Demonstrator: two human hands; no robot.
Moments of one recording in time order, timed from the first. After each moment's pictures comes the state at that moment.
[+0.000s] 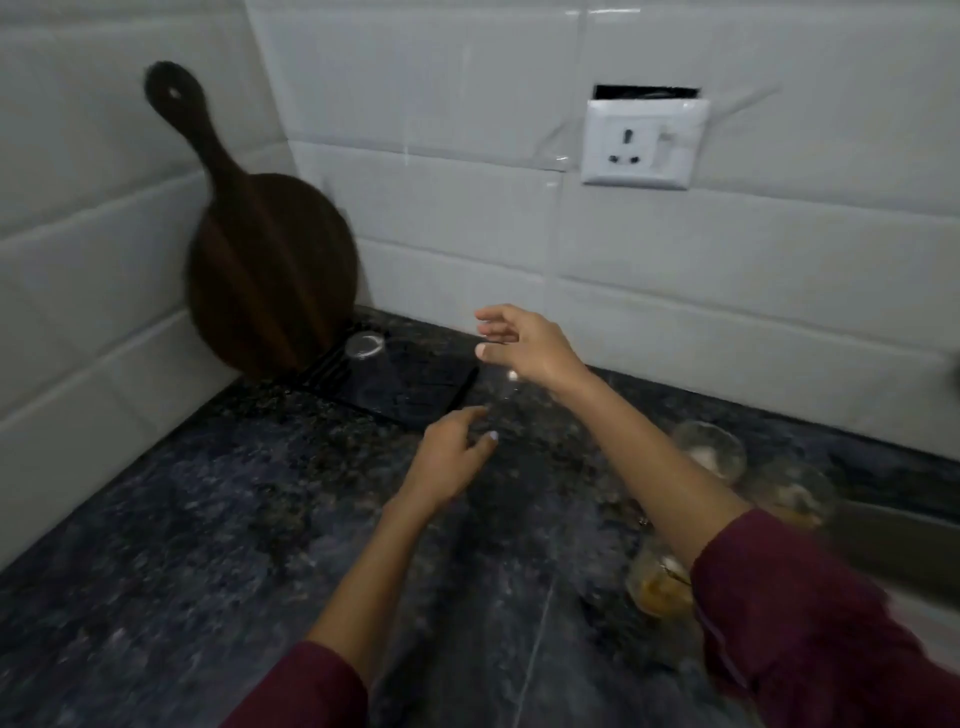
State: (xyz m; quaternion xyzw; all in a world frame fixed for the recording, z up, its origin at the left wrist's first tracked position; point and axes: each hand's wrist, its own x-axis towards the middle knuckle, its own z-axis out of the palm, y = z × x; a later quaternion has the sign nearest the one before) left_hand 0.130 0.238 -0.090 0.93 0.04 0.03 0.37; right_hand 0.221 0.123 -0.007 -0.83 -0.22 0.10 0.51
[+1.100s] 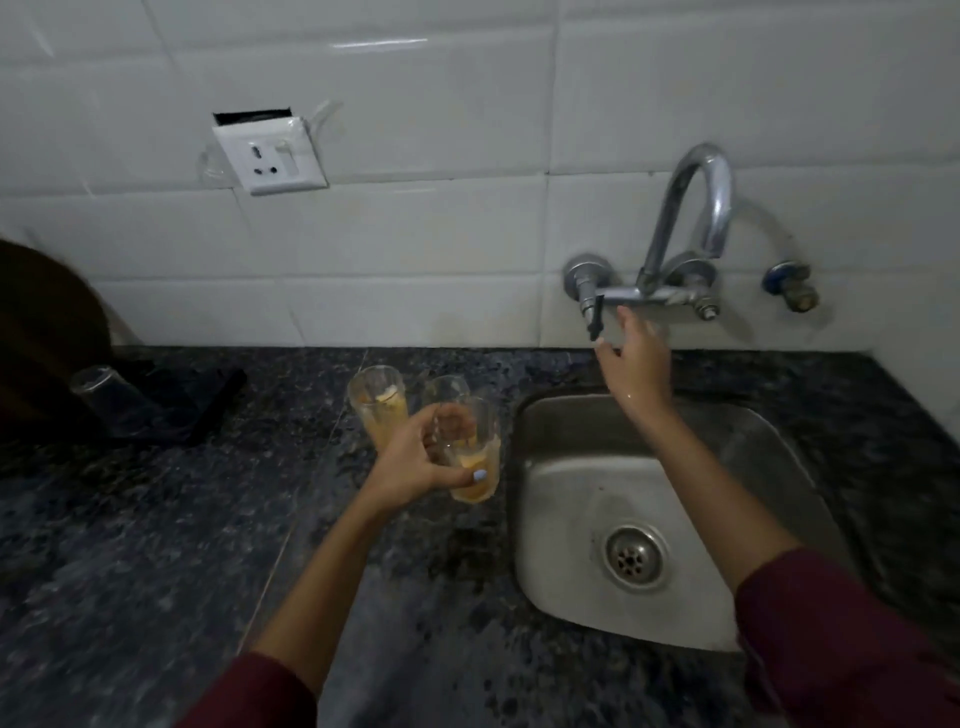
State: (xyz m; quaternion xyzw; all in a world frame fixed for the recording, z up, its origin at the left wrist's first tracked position) left_hand 0.062 -0.055 -0.068 0.82 -0.12 -0.06 0.55; right_hand 0.115 -0.321 -0.034 -0.90 0.10 -0.22 0.37
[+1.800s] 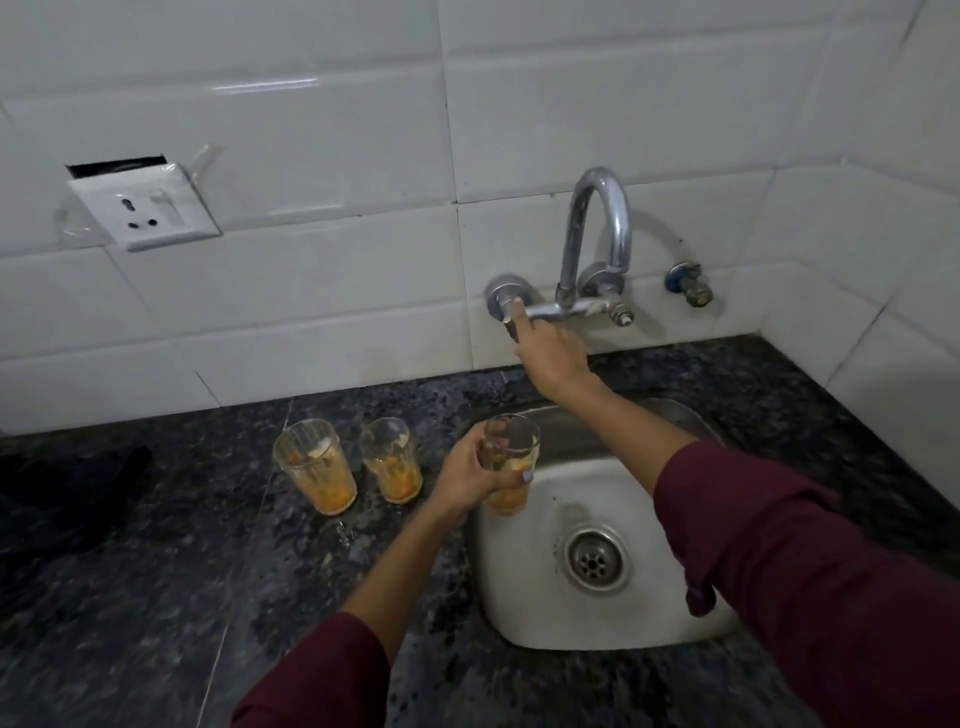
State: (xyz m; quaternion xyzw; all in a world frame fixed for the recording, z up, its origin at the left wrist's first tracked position) left_hand 0.111 -0.168 -0.107 0.77 -0.14 -0.18 0.60; right_hand 0.166 -0.332 -0.030 -0.99 0.03 -0.15 0.07
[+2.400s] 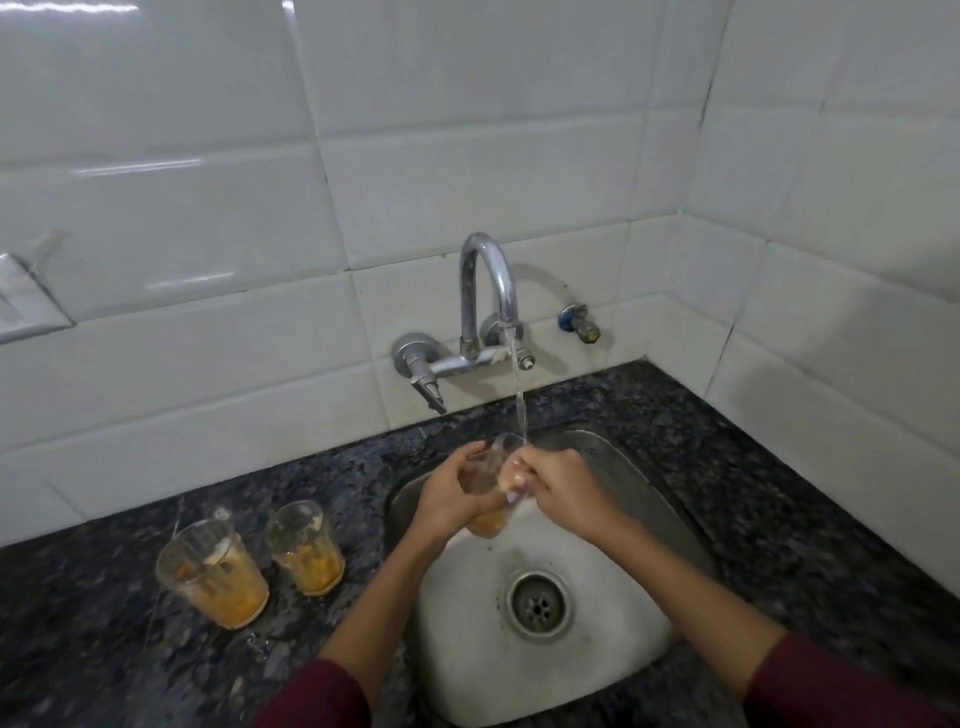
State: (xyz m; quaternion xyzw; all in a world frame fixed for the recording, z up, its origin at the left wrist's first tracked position) left_hand 0.125 -0.236 -0.093 0.76 -0.23 -0.19 0.57; right_hand 0.030 -0.381 -0.053 -0.94 0.06 -0.11 0.33
